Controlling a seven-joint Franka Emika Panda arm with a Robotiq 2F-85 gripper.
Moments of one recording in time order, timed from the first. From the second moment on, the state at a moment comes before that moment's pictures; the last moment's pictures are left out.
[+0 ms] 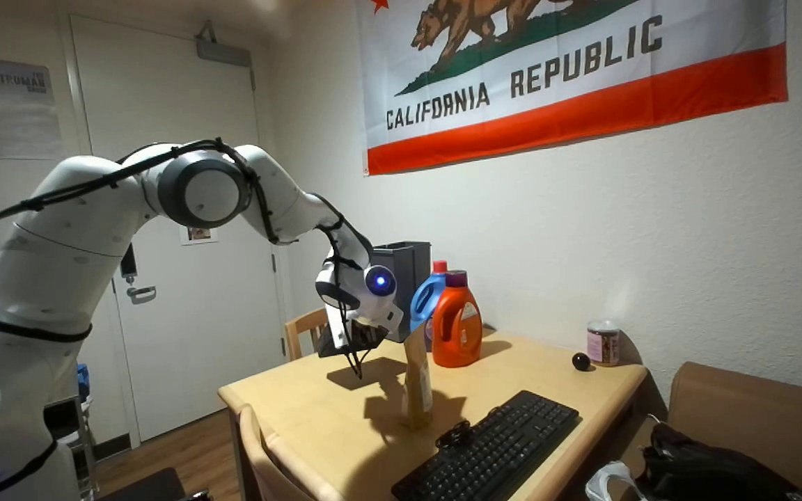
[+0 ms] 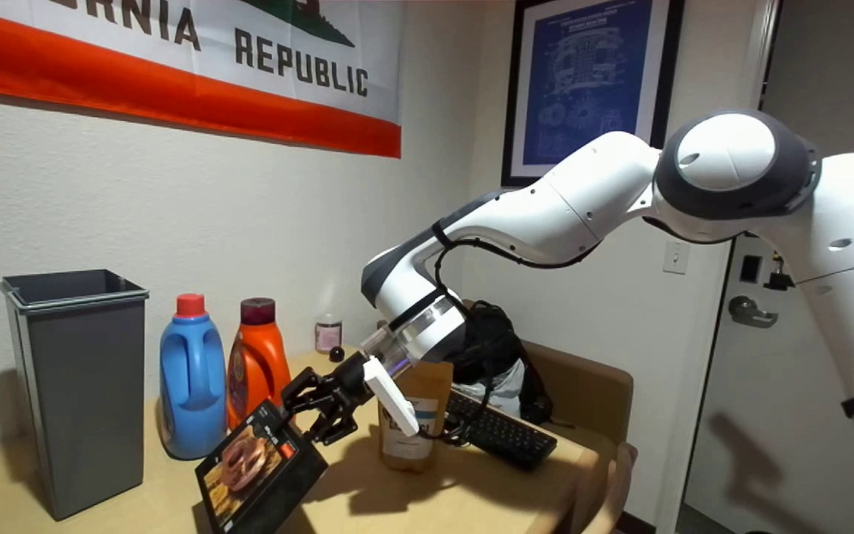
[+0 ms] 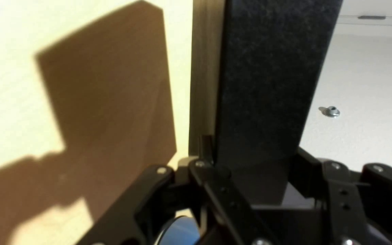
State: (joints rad) arm -0.32 0.53 0.49 -1.92 1.24 2.53 -0.63
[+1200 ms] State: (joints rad) arm -0.06 0.57 0.16 -1.85 1.40 2.33 -0.77
